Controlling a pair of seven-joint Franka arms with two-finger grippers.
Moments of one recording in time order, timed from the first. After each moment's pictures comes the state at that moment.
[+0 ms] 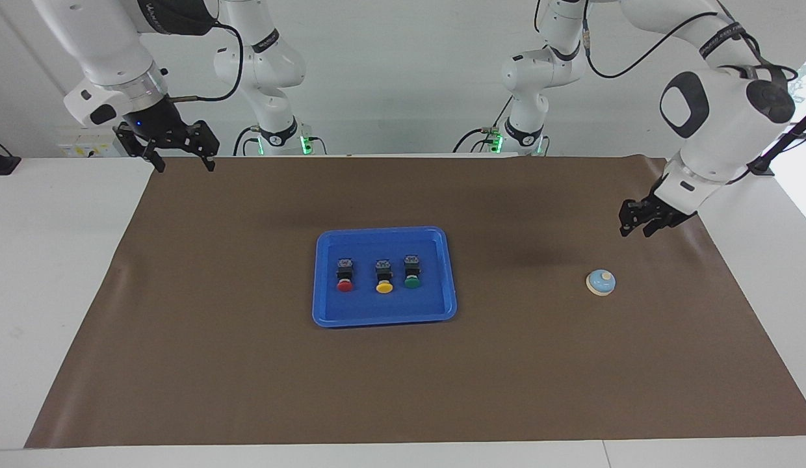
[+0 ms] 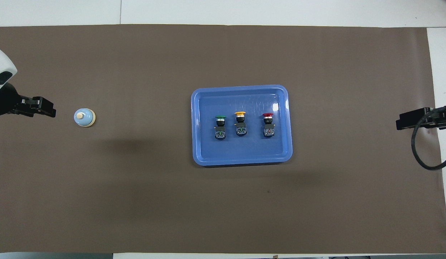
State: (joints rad) left arm 0.15 0.05 -0.13 -1.74 -0.02 1.73 0.13; right arm -0.06 -0.10 0.01 -1.70 0.01 1.56 -0.03
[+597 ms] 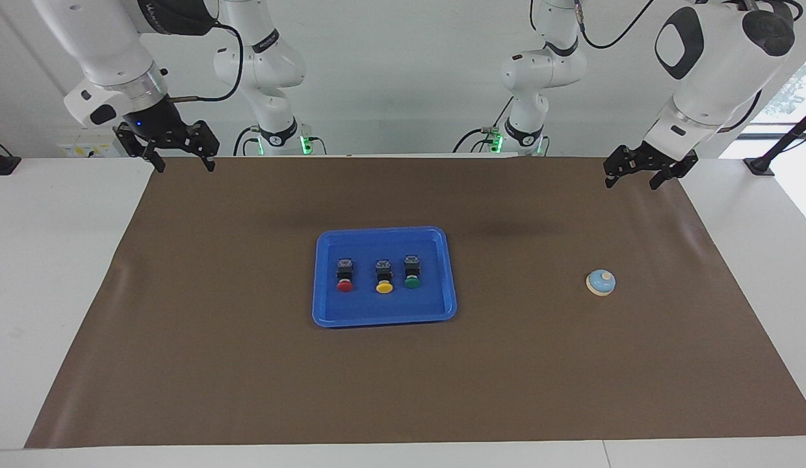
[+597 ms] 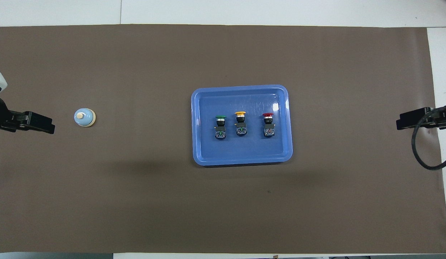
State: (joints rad) left arm 0.08 -0.05 -0.11 -1.74 -0.02 1.59 0.09; right arm -0.06 -0.10 0.01 -1.70 0.01 1.56 -0.03
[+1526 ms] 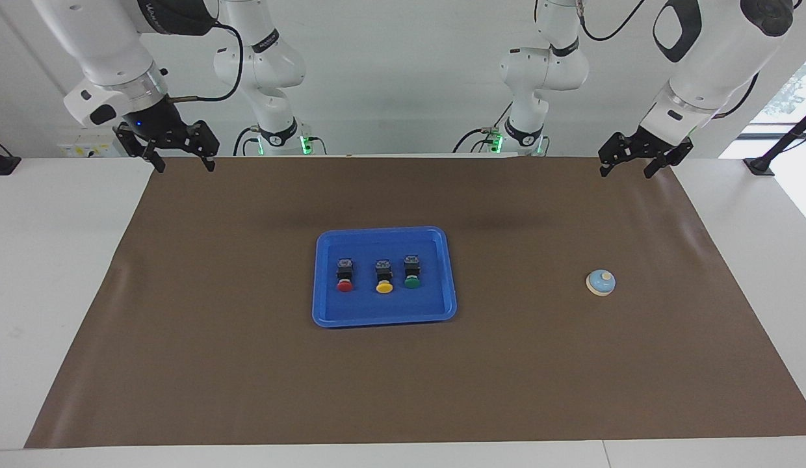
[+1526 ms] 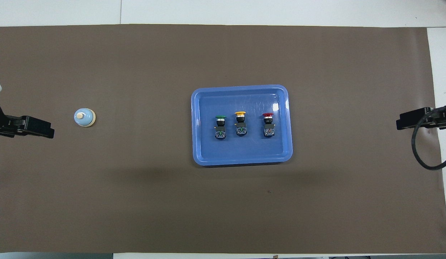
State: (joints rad) left arm -0.21 -0.09 0.15 -1.75 -0.01 1.56 0.06; right arm -0.06 -0.10 0.01 -1.70 0.01 1.56 -0.03
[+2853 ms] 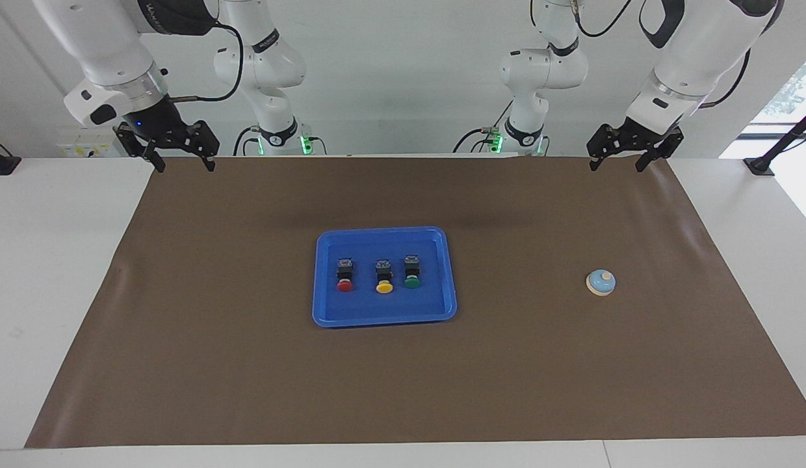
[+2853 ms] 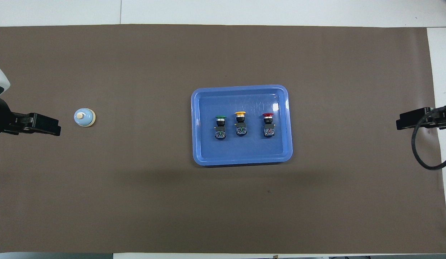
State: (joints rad) left arm -0.11 -0.09 0.01 -1.70 -0.01 1.53 0.00; right arm -0.06 -0.10 0.01 -1.70 0.01 1.56 -0.03
